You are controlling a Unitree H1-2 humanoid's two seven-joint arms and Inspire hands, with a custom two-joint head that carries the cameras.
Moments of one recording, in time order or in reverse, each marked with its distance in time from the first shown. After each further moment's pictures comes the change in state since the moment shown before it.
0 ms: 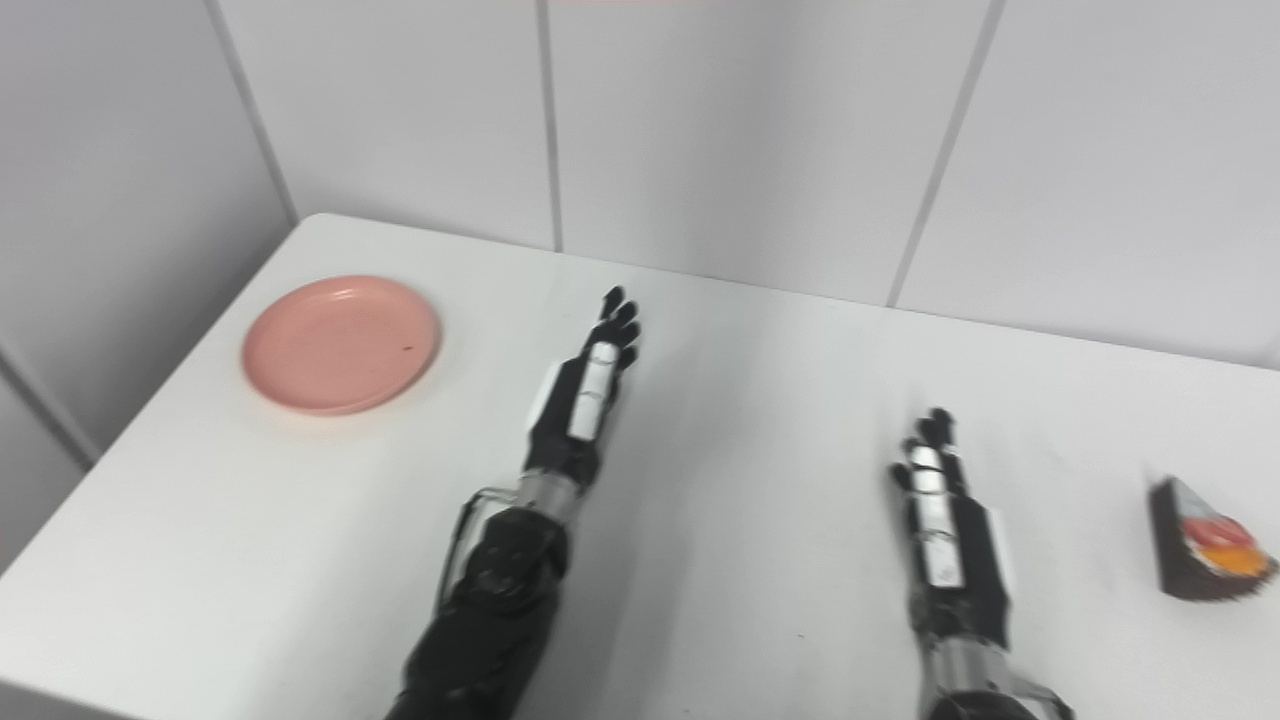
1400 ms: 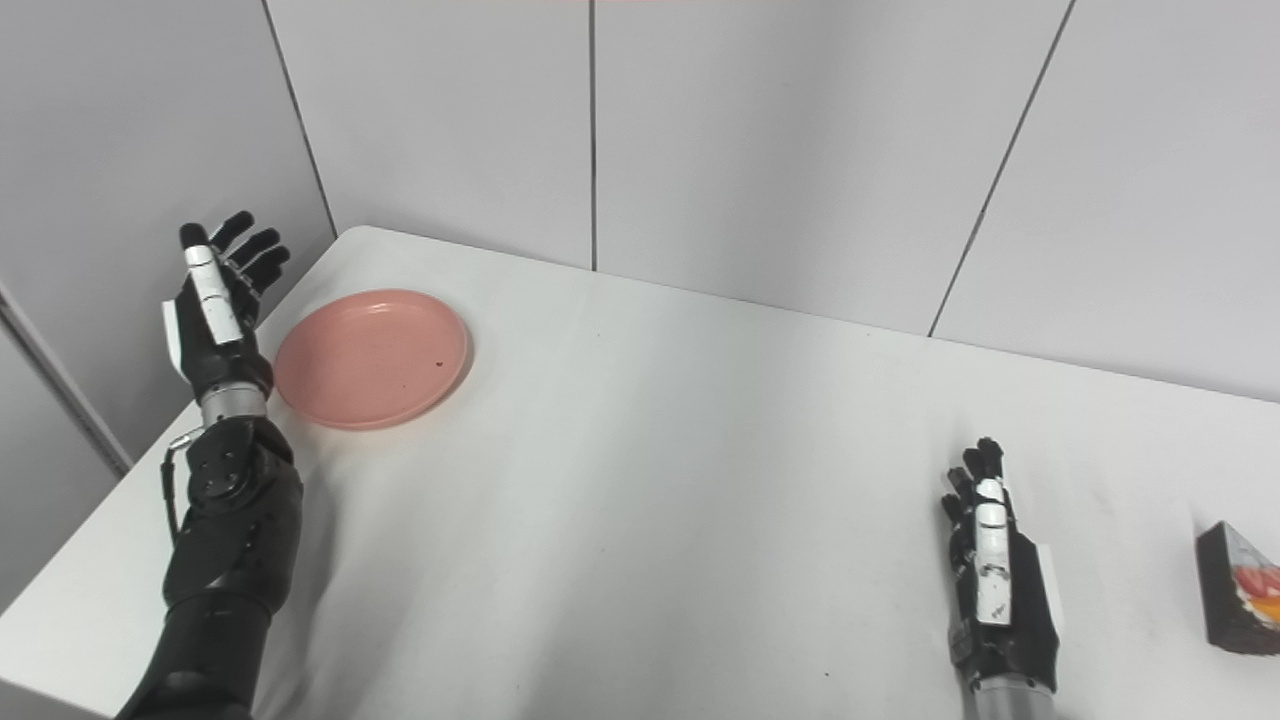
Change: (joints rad) left arm -0.044 0.403 0.454 0.053 -0.211 0.032 0.175; right arm -0.003 -0.021 0.000 -0.012 0.001 0.010 0.012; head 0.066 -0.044
